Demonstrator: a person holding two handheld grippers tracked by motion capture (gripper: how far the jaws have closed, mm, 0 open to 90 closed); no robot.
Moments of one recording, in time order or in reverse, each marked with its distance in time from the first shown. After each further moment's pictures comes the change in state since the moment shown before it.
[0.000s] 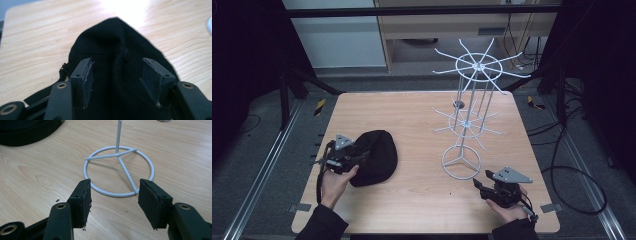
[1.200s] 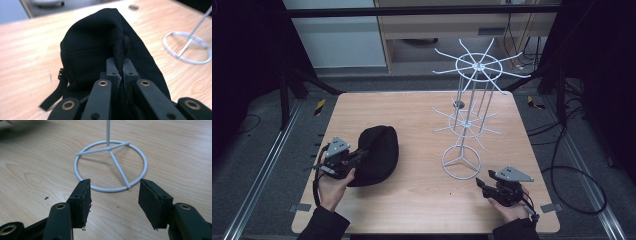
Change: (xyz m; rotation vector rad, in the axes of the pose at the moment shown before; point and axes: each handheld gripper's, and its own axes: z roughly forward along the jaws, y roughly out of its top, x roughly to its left) left arm -0.018 0.004 -0.051 -0.211 -0.166 -0.005; right arm -0.010 -0.007 0.005 0.019 -0.028 0.023
